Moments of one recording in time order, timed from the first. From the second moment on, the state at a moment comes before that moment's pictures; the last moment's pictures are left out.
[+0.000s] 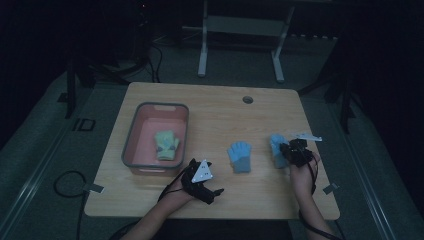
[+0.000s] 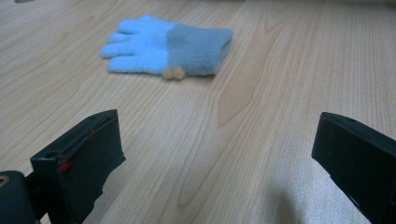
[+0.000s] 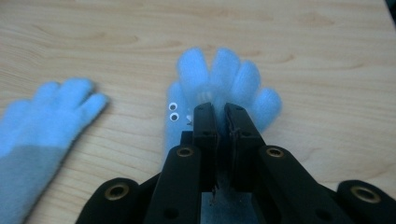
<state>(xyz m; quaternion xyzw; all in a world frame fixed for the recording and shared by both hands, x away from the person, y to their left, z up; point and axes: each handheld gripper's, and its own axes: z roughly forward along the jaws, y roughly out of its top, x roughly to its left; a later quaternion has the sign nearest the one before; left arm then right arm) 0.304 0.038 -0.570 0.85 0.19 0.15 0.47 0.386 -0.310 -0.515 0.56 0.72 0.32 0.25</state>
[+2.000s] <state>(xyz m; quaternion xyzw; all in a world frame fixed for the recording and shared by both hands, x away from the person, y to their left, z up) 0.305 0.039 -0.570 0.85 0.19 0.15 0.47 0.408 -0.341 -0.533 0.45 0.81 0.33 0.19</state>
